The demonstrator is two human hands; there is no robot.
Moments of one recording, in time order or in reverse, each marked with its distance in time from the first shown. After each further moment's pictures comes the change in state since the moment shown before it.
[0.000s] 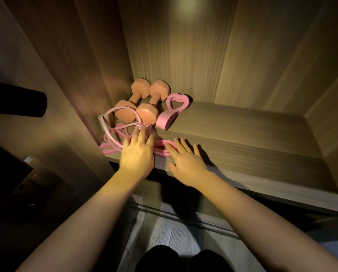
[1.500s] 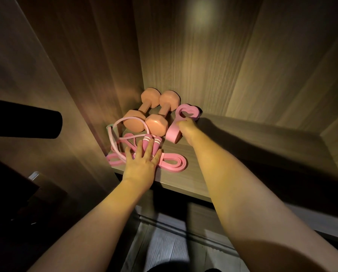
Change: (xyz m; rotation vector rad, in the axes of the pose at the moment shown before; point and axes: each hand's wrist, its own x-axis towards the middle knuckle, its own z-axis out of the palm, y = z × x) left_hand 0.013 -0.021 0.022 0.274 -0.276 0.039; right_hand 0.159 0.002 -0.055 1.146 0.131 0.617
